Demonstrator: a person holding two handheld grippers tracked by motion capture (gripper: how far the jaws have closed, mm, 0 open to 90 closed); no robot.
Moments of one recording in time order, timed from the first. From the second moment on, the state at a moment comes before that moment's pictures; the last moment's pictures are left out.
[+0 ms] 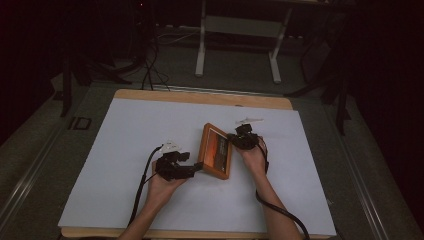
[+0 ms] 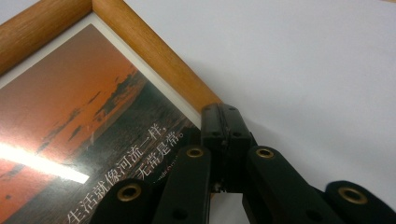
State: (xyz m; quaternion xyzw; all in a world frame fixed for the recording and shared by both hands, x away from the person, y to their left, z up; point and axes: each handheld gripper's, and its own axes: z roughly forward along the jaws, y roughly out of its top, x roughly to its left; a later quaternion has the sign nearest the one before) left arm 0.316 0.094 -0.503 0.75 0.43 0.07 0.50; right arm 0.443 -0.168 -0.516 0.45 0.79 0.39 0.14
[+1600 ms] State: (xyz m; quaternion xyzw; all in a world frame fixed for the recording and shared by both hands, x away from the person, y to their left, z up) left arm 0.337 0.045 -0.507 0.76 0.44 0.03 0.47; right arm 0.428 -0.204 -0.501 0.43 0.80 0.39 0.15
